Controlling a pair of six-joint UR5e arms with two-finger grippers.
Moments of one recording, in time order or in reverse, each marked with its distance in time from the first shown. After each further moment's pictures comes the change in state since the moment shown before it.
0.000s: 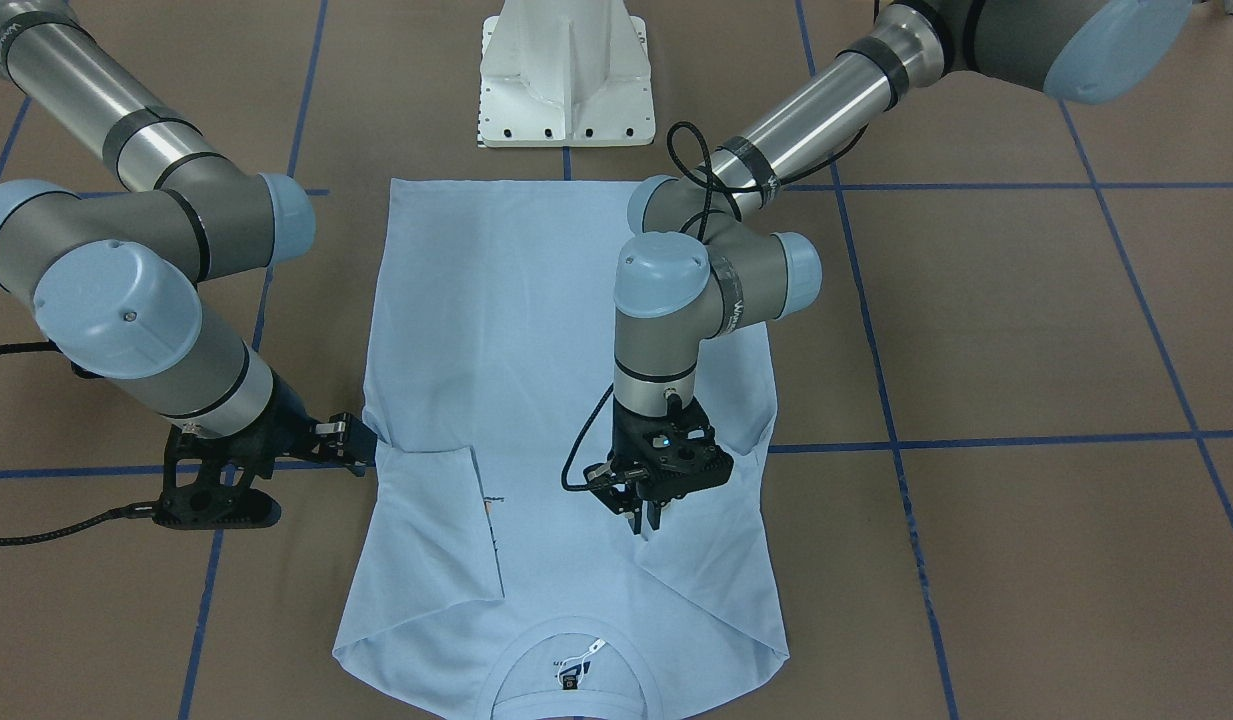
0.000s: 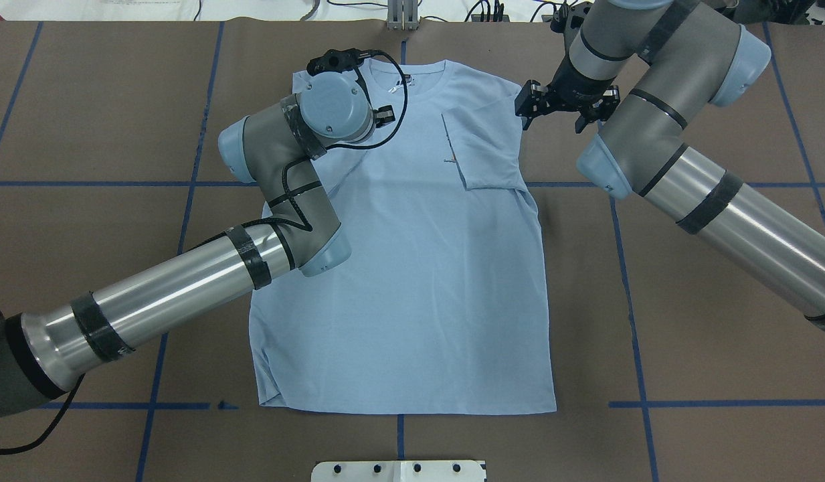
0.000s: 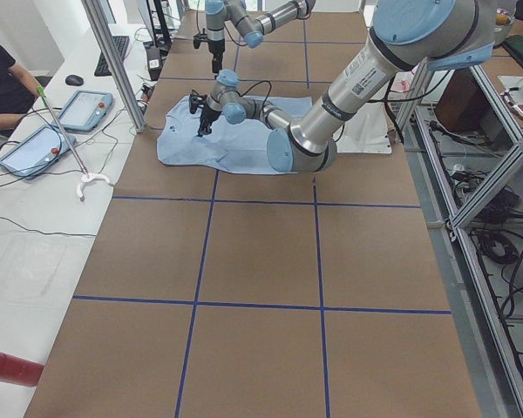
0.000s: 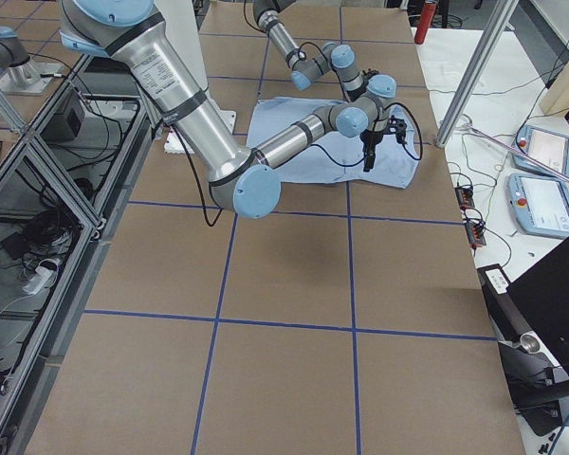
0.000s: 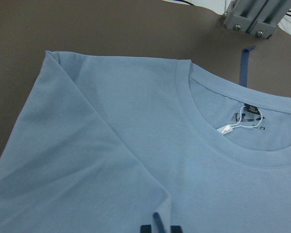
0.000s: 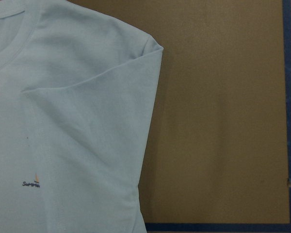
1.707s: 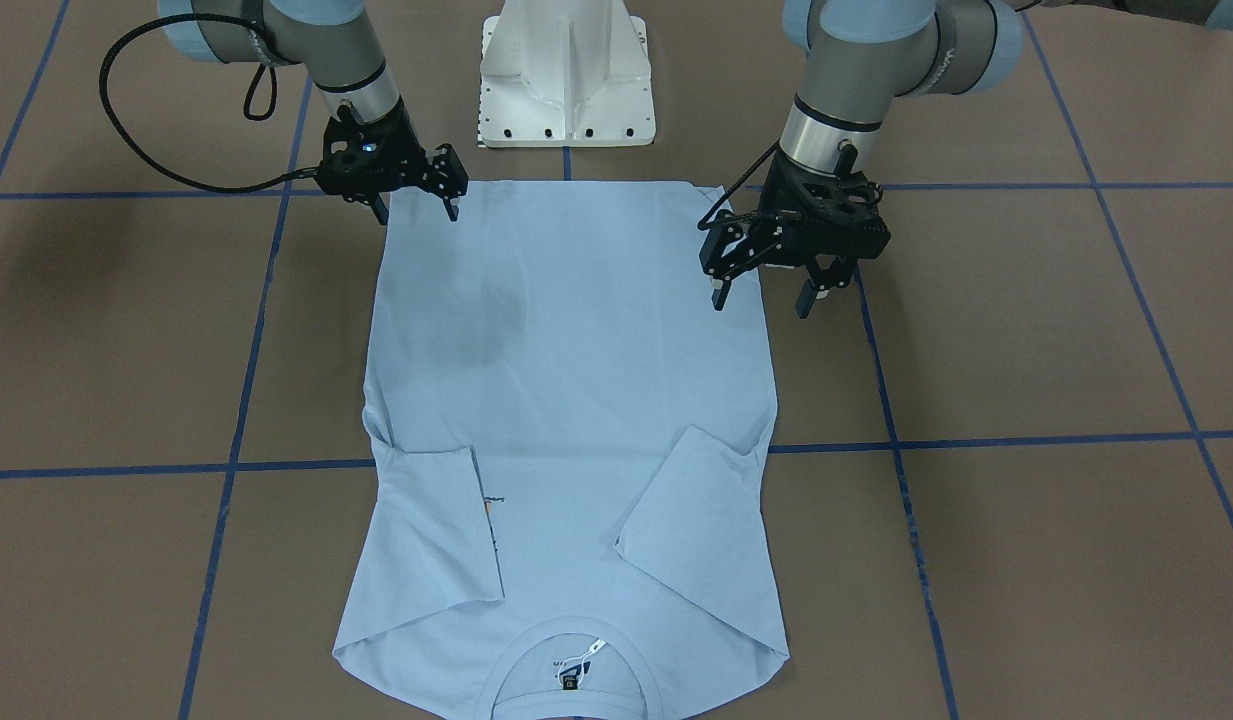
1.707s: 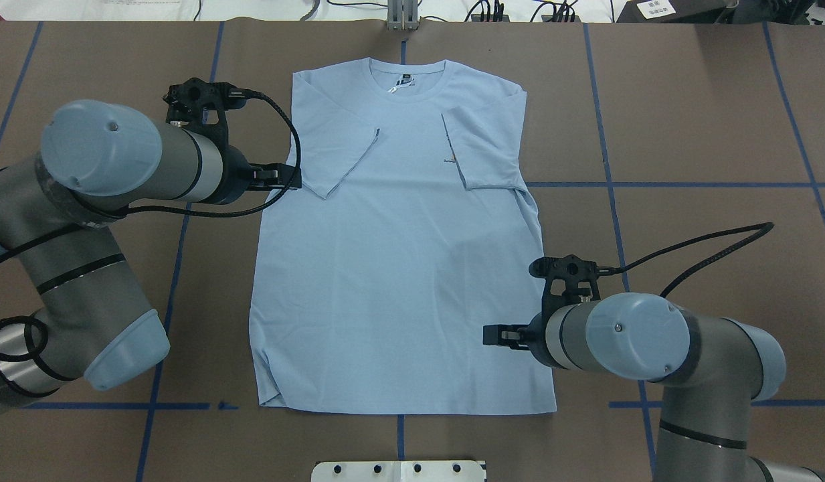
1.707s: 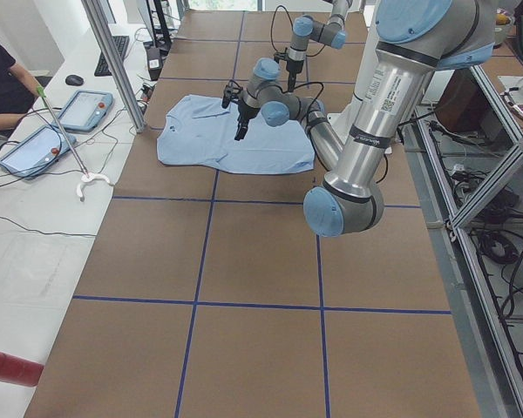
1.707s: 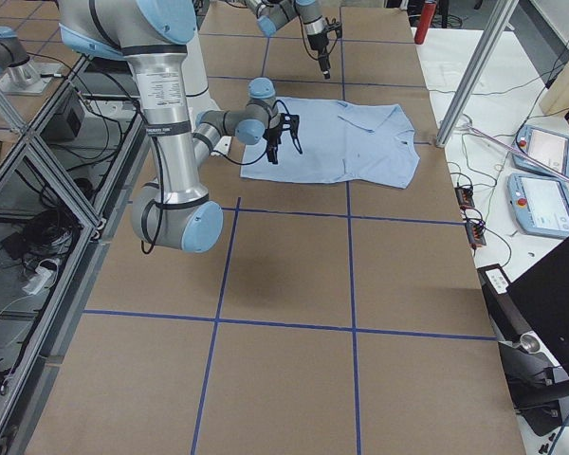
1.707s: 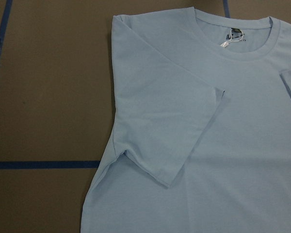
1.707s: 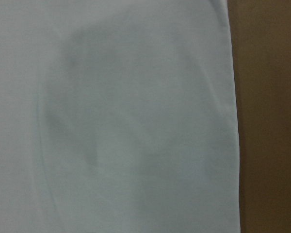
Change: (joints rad) left arm -0.009 0.534 -0.919 0.316 -0.181 0.233; right arm -0.635 -0.480 0.651 0.082 -0.502 0.550
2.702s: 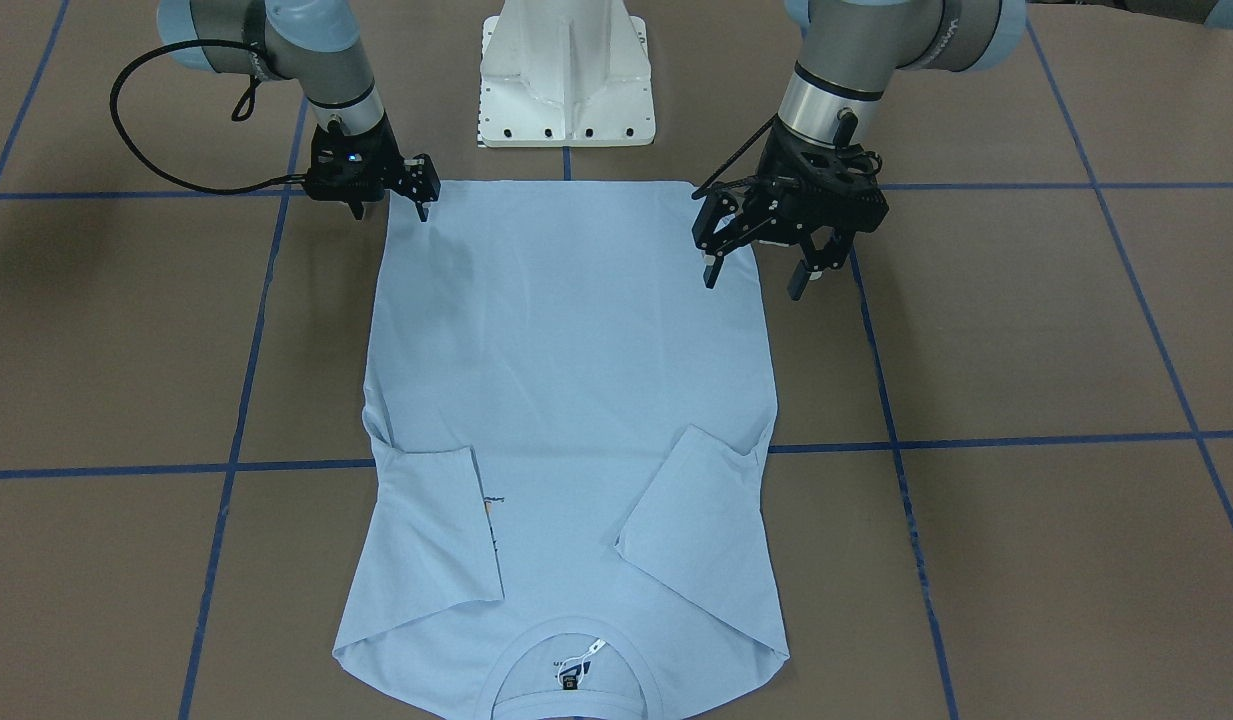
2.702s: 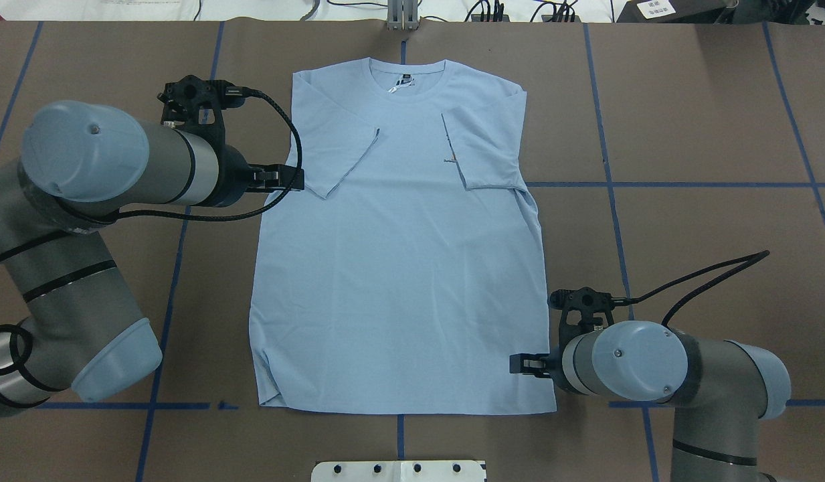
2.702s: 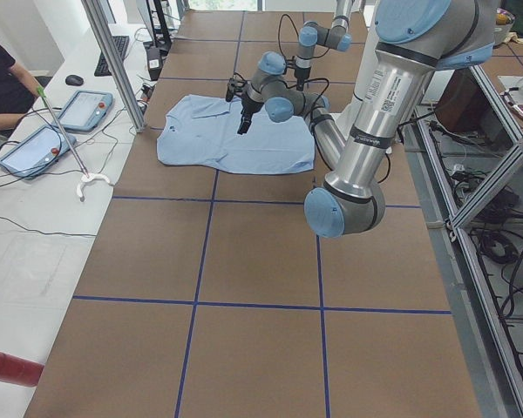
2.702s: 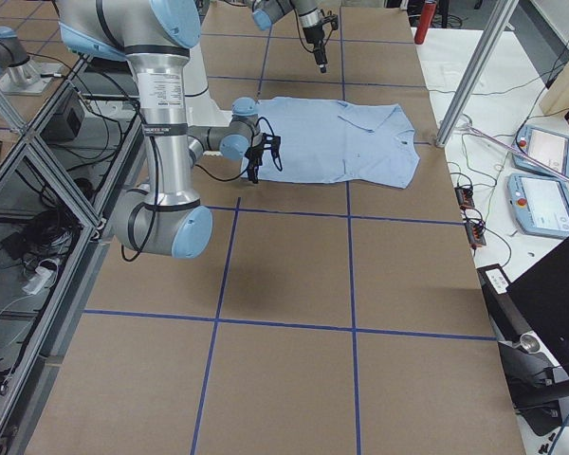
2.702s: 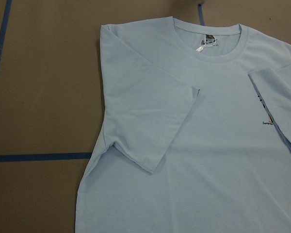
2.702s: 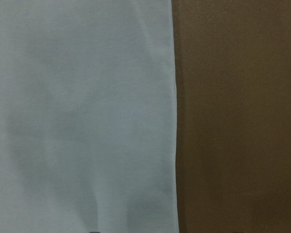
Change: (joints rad) left arm 0.008 0.003 -0.038 0.001 0.001 0.000; right arm -0.031 -0.059 -0.043 -0.002 0.042 0.020
